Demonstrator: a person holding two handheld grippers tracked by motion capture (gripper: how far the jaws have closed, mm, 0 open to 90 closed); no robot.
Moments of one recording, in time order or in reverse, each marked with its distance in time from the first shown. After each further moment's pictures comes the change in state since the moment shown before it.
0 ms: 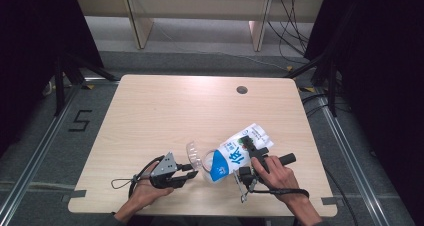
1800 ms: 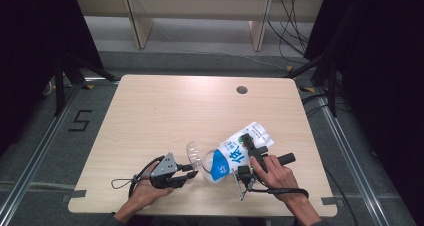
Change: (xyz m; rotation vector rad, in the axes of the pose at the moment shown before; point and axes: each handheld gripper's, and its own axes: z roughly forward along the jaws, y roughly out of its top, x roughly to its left) left arm 0.001 0.001 0.000 -0.002 -0.010 0.031; right arm -0.002 0.004 0.002 0.051 -0.021 -0.055
